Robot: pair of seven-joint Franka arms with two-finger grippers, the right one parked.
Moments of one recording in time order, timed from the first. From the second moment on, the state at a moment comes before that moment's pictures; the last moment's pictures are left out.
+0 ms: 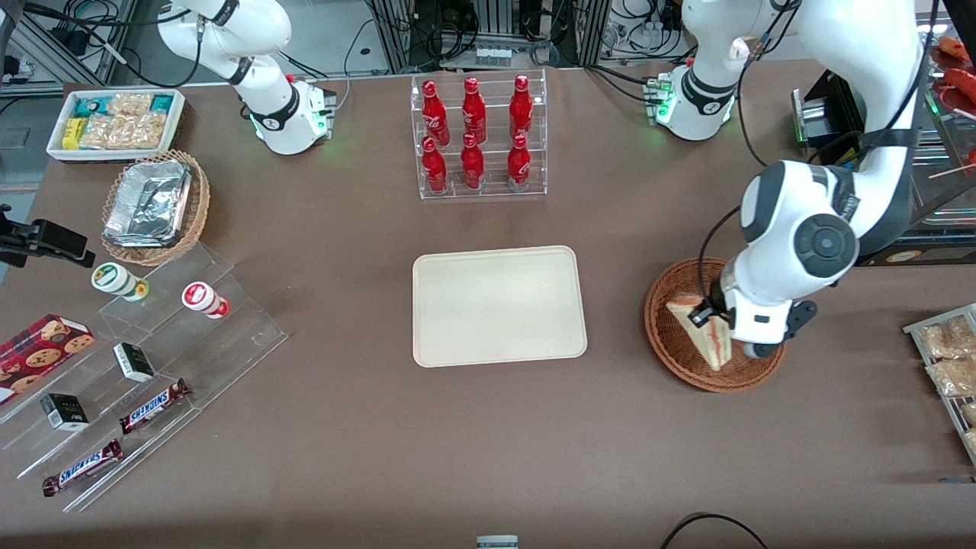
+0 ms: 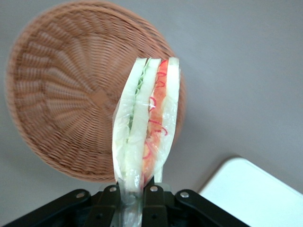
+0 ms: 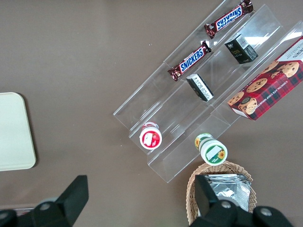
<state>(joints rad) -0.13 0.31 -0.16 -1.79 0.01 2.00 -0.88</state>
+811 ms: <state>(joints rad) -0.50 0.60 -0.17 -1.52 0.01 2.01 -0.94</state>
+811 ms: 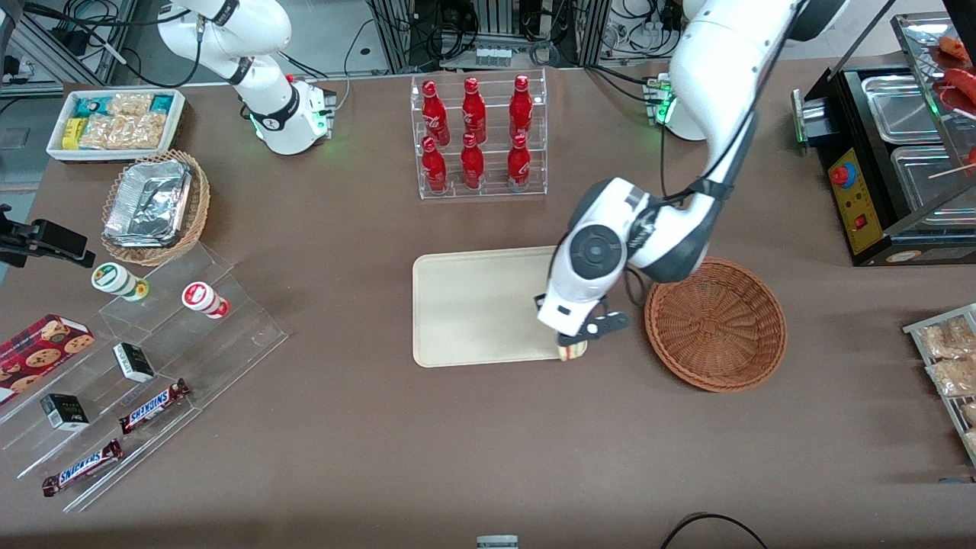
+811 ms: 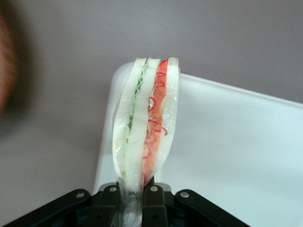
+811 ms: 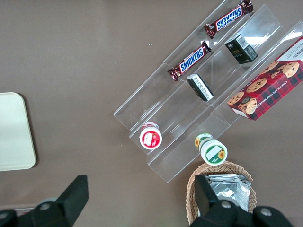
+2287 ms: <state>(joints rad) -0.69 0.79 -0.15 -1.34 0.04 2.05 -1.18</state>
